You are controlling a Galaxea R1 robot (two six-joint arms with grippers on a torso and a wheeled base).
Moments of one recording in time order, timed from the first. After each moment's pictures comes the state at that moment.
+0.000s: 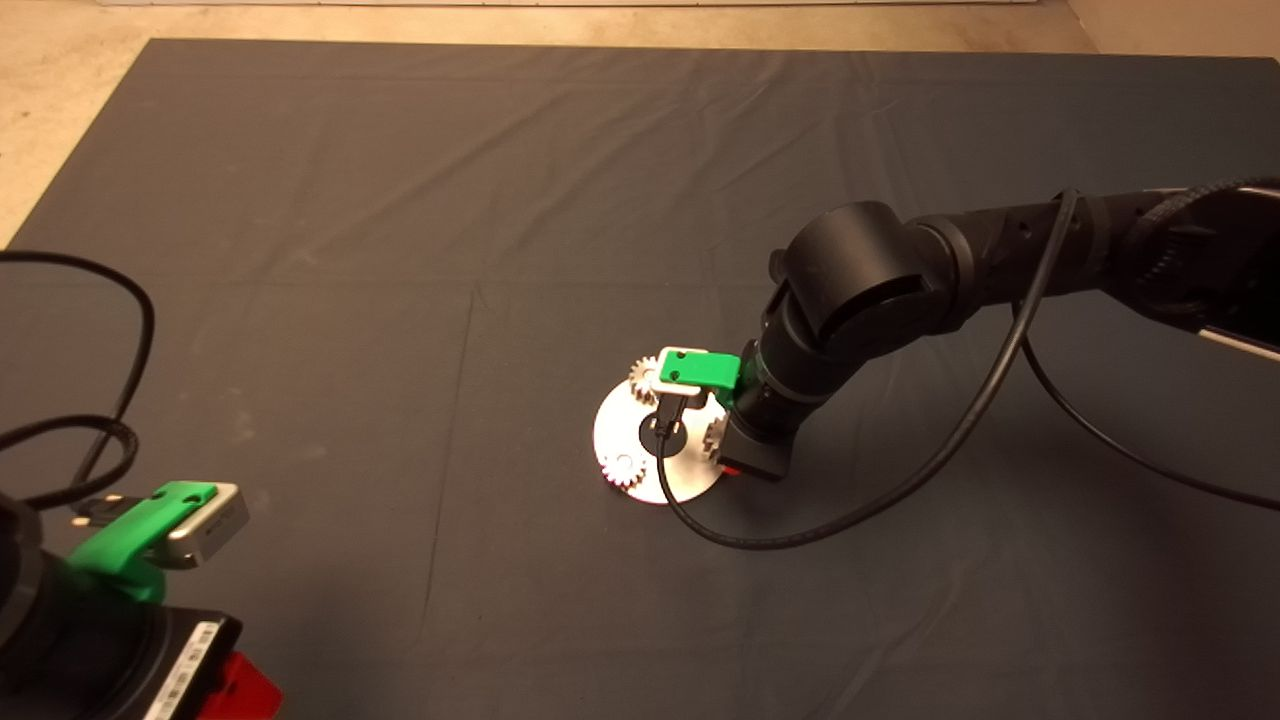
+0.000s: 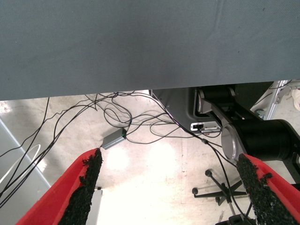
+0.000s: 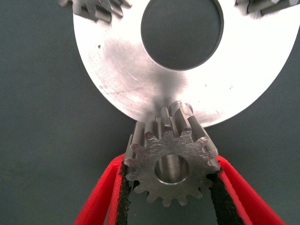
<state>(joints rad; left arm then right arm) -0.52 1.88 -0.32 -0.02 1.53 -1.49 0.30 2.76 -1.00 -0.33 -1.53 0.55</state>
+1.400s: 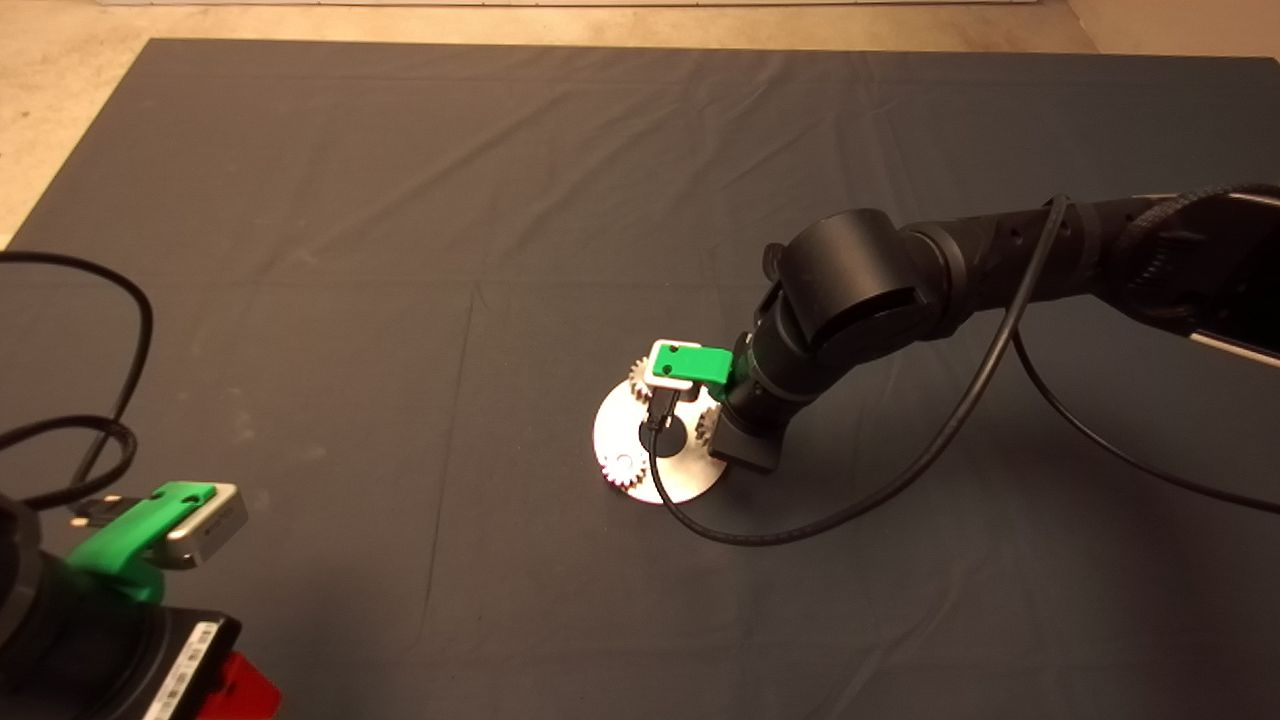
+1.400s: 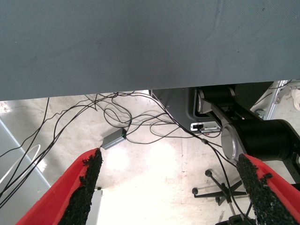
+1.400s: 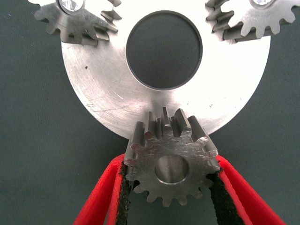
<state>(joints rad) -0.52 1.88 -0.32 -0.02 1.53 -1.49 0.30 2.77 -1.00 -0.40 -1.53 0.55</state>
